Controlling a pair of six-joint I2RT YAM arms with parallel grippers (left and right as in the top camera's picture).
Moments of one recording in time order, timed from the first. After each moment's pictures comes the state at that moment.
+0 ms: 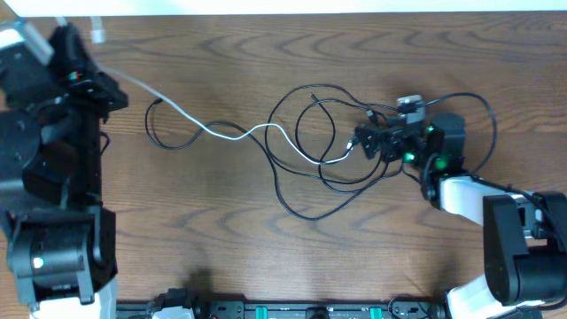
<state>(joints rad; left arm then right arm) 0.09 1.00 1.43 -0.39 -0.03 -0.23 0.09 1.73 0.61 0.59 -0.58 0.21</state>
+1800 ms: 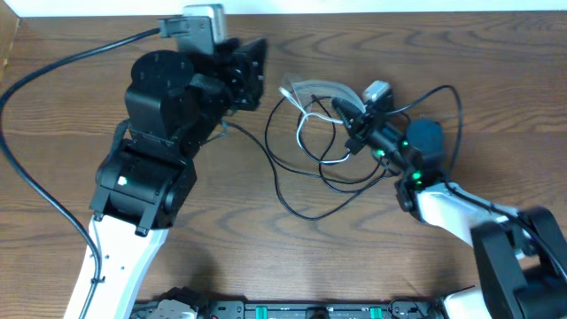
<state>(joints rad) -0.36 1.21 1.44 -0.50 0.04 -0.38 0.31 1.63 0.61 1.02 -0.51 0.19</state>
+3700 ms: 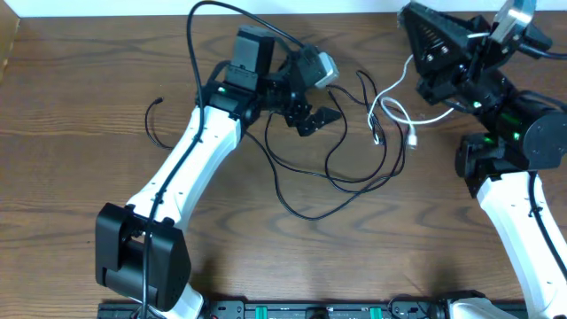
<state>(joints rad) -0.38 1.75 1.44 -0.43 0.73 0.53 0.13 1.33 1.05 1.09 -0.77 0.85</state>
